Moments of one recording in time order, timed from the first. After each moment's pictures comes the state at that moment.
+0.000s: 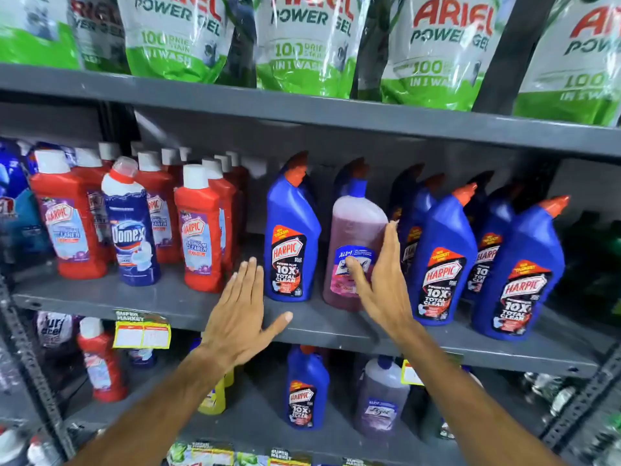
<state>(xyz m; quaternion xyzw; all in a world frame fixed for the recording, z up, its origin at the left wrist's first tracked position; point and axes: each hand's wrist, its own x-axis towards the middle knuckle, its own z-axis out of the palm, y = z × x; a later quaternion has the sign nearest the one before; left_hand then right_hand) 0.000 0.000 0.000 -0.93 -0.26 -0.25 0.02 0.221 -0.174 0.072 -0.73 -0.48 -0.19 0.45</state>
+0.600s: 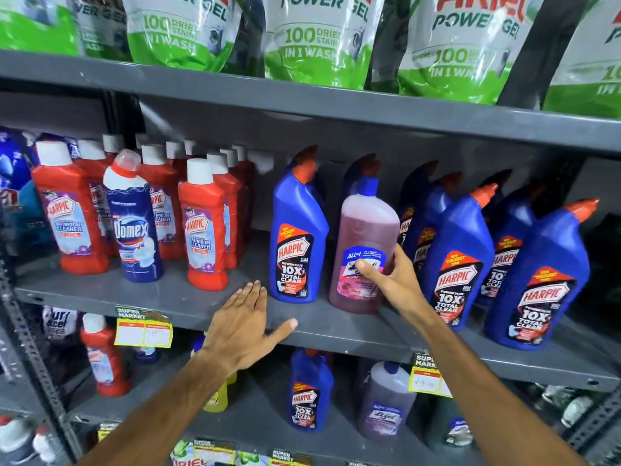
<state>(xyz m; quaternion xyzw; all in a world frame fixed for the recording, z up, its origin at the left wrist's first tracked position) 0.002 0.001 -0.002 -0.94 -0.32 -0.13 0.01 0.258 -0.161 0.073 -0.64 -0.39 0.14 0.65</state>
